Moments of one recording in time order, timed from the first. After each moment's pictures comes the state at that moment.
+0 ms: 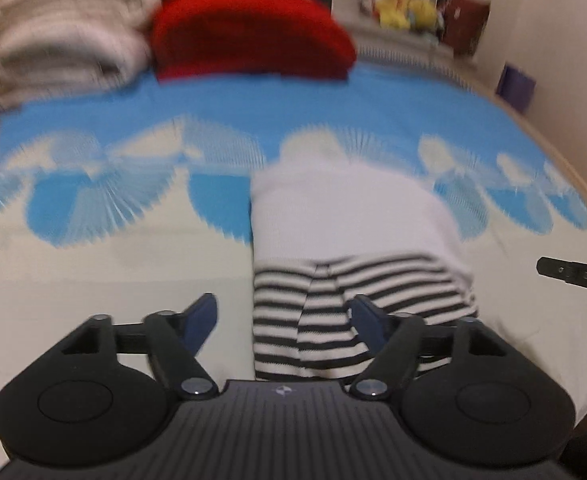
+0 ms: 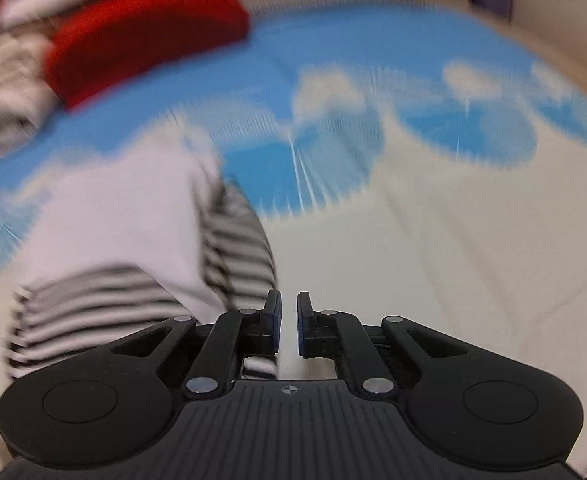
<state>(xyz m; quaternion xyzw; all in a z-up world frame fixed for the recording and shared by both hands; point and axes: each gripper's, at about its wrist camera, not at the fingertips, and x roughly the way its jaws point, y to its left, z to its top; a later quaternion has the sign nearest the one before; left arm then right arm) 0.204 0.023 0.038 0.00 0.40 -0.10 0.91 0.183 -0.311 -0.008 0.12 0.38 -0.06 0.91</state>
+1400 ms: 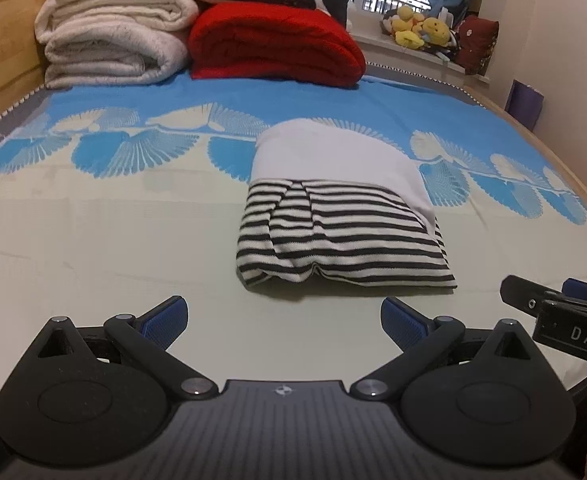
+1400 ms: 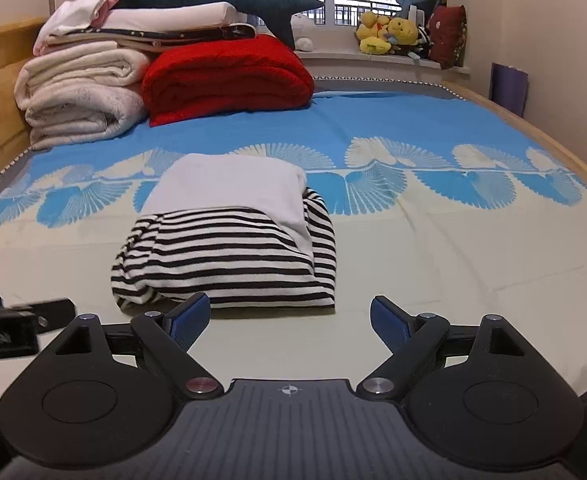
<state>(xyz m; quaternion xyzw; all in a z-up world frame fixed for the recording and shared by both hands) 0.070 -0.013 0.017 -0.03 0.40 -0.06 0.92 0.024 -0.218 0.016 0.05 0.33 -0.04 0.94</state>
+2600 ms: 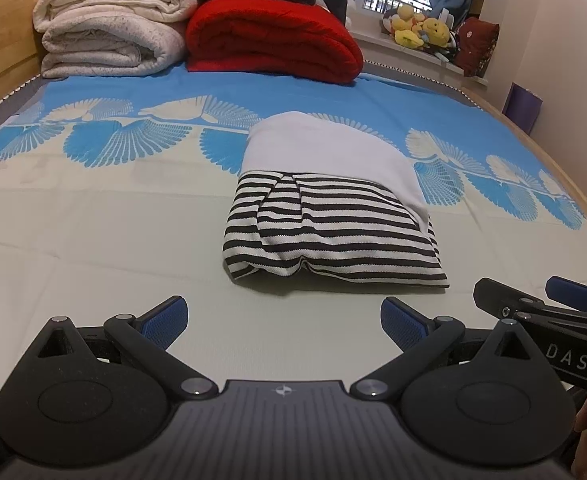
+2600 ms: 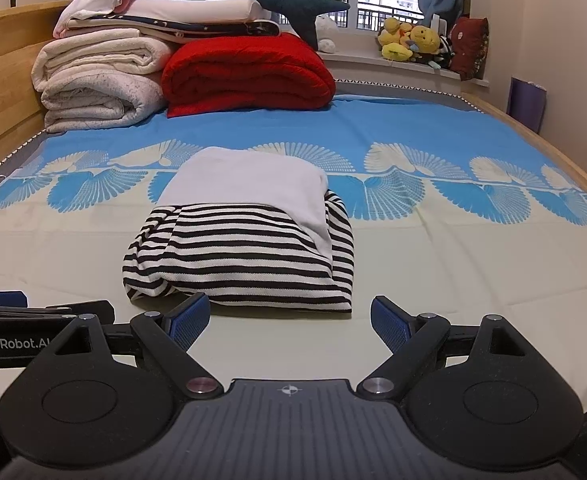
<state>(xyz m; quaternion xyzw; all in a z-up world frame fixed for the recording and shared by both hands) 0.070 -0.021 0.010 -0.05 0.40 -0.06 0.91 0.028 -0.203 0.014 0.03 0.33 -0.02 0.94</state>
